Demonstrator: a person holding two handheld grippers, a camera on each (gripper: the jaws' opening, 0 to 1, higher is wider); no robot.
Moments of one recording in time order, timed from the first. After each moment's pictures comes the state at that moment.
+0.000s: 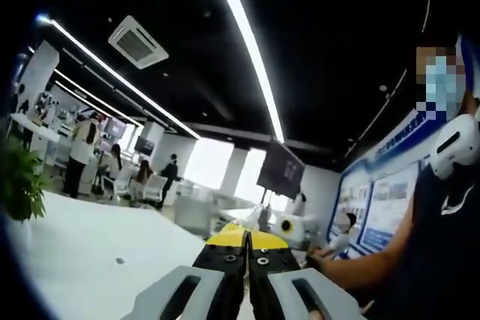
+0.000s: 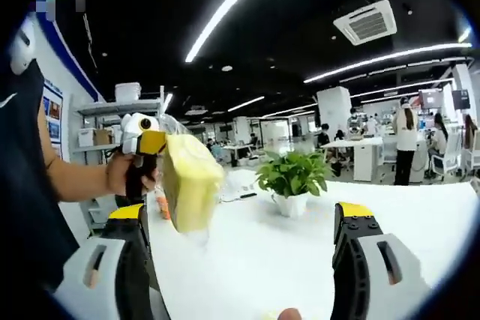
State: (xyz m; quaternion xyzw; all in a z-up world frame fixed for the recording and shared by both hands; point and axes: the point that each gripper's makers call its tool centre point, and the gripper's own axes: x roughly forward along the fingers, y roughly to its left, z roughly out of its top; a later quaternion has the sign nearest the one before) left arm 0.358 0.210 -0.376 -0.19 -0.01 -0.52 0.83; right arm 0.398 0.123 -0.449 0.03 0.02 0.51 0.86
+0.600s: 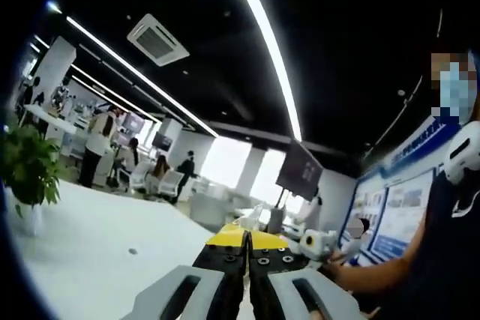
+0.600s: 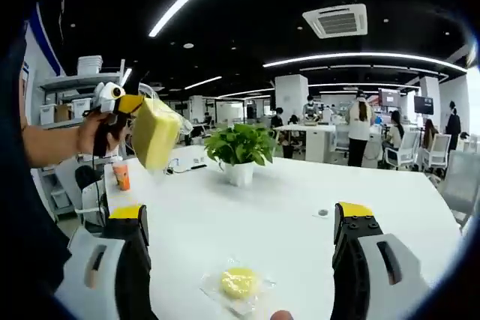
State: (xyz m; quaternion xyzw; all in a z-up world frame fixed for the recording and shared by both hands) left arm 0.380 0.224 -0.402 -0.21 0.02 -0.48 0.85; right arm 0.402 0.031 -0.527 -0.01 0.08 0.38 0.92
